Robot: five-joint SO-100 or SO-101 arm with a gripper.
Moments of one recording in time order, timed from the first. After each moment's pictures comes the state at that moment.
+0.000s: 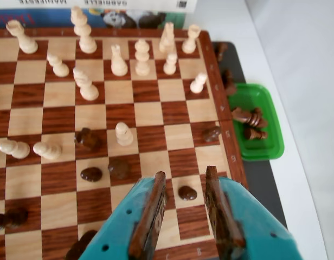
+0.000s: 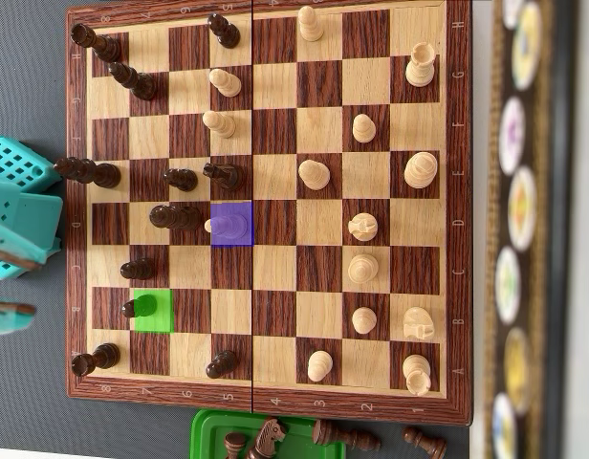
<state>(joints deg) 15.4 172.4 126.7 83.2 78.5</state>
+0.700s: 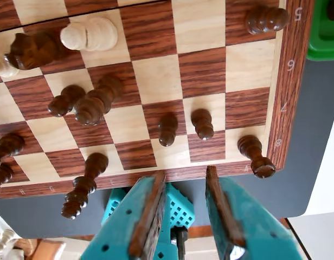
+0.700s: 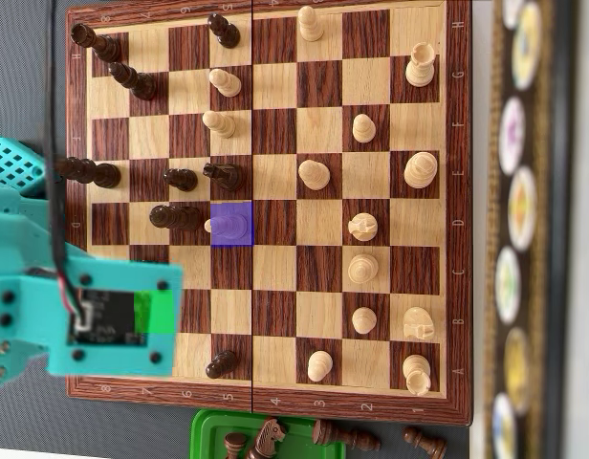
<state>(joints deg) 20.7 118.3 104.2 96.3 77.8</state>
